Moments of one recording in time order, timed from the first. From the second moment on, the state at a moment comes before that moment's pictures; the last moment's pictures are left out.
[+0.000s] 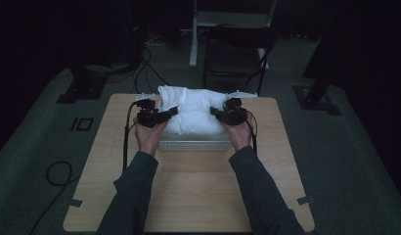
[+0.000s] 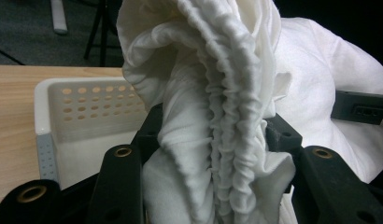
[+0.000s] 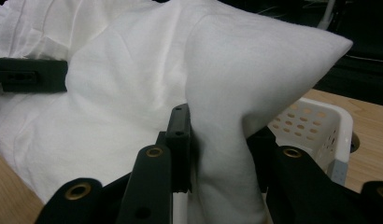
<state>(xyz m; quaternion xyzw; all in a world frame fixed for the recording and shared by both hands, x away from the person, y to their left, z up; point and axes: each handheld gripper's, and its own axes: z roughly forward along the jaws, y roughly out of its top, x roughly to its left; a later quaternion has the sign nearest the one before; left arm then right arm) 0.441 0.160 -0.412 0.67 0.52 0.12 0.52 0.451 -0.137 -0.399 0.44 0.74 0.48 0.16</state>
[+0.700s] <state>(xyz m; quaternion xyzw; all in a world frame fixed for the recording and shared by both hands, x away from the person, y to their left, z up) 0.460 0.156 -0.424 0.68 0.52 0.12 0.50 0.467 -0.136 -0.410 0.46 0.74 0.46 0.16</state>
